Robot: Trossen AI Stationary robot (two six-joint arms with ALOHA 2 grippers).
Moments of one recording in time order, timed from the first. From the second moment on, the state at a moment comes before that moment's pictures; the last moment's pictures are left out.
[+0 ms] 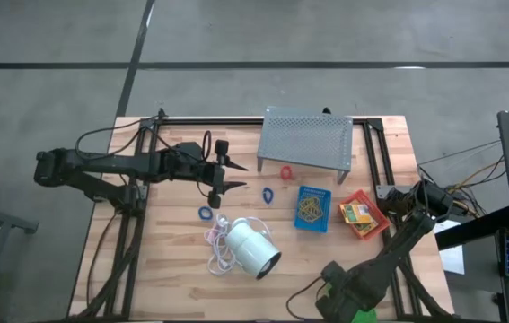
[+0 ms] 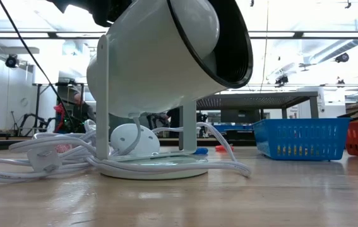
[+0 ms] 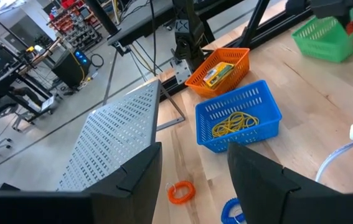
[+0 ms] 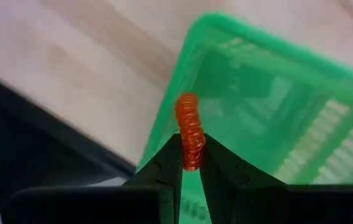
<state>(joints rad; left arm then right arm) 0.08 1.23 0.86 0.02 0.05 0.58 0.88 1.87 1.34 -0.91 -0.05 1.86</state>
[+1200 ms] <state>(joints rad) 0.08 1.23 0.86 0.00 0.05 0.58 0.88 1.87 1.33 -0.86 -0.05 1.31</state>
